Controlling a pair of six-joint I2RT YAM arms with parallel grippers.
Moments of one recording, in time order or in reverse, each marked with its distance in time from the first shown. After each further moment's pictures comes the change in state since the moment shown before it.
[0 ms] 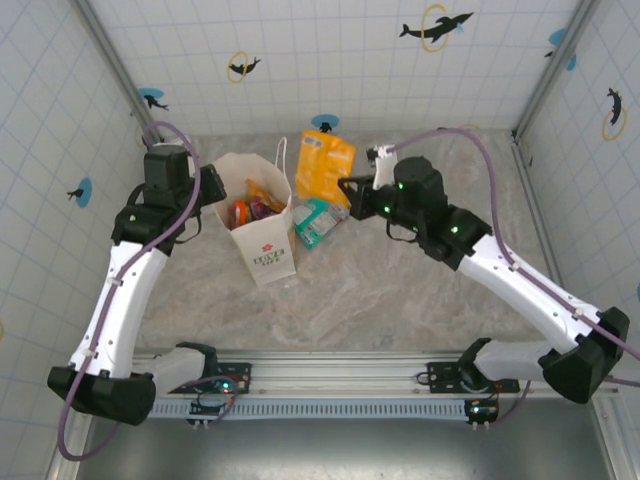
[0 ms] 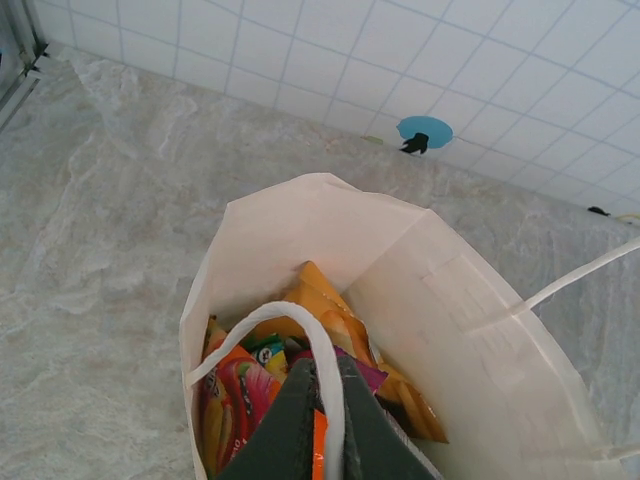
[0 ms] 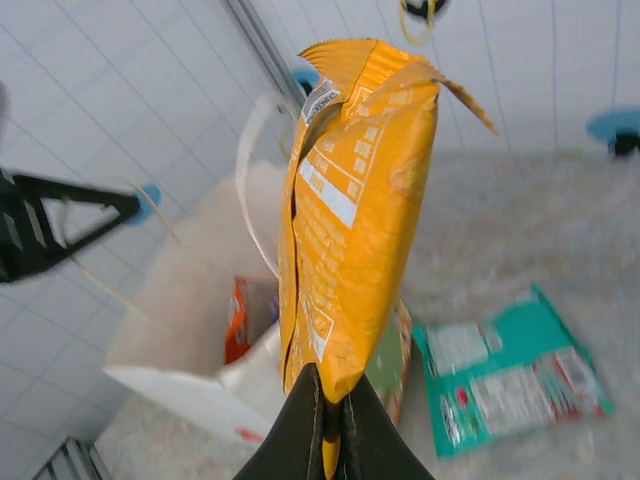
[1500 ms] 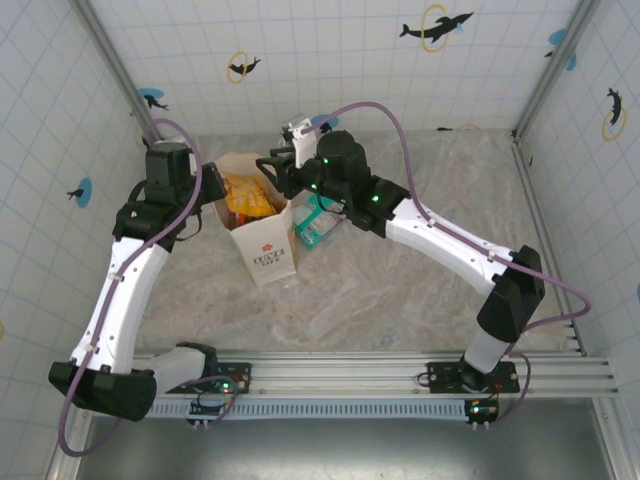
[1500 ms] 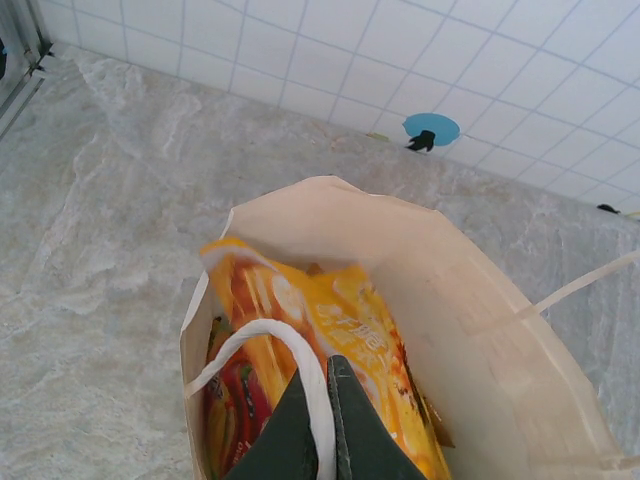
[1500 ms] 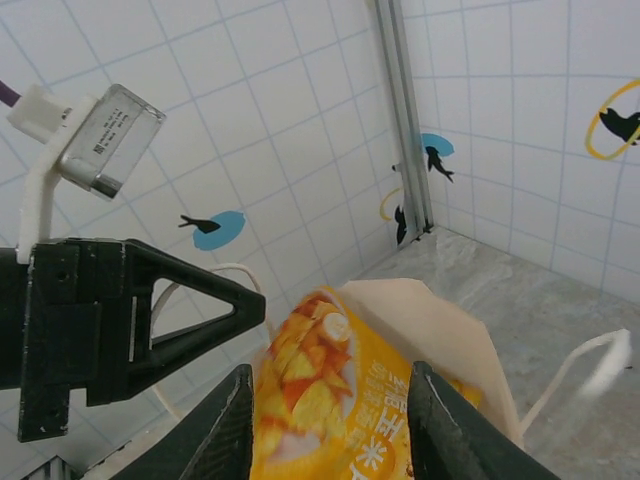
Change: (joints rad) left arm 0.000 0.019 0.014 -0.007 -0.007 0.006; right arm 0.134 0.444 0.365 0.208 -0.042 -0.188
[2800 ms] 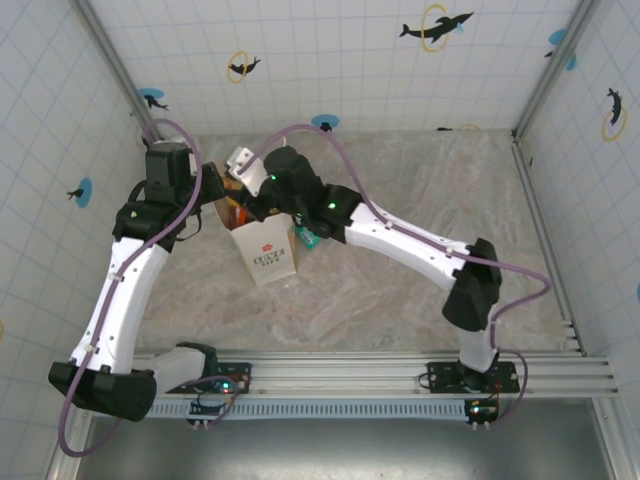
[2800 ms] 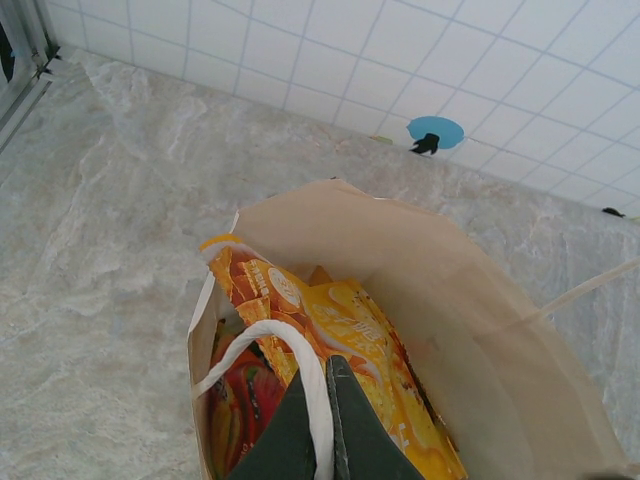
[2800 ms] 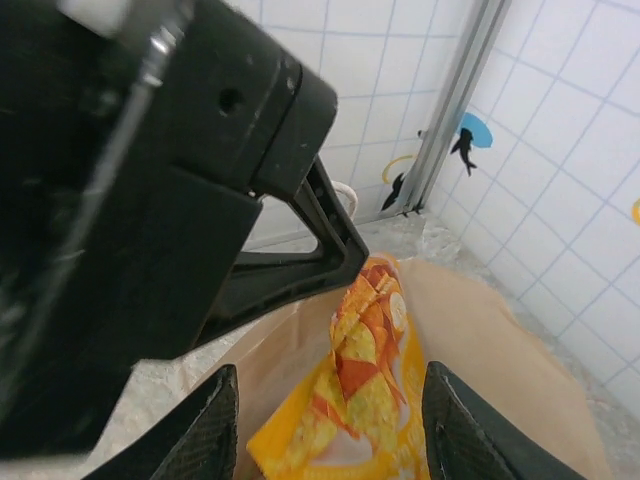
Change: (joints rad) left arm 0.000 0.000 0.000 0.001 -0.011 0.000; right arm 0.144 0.238 0.278 -0.207 0.110 -0.437
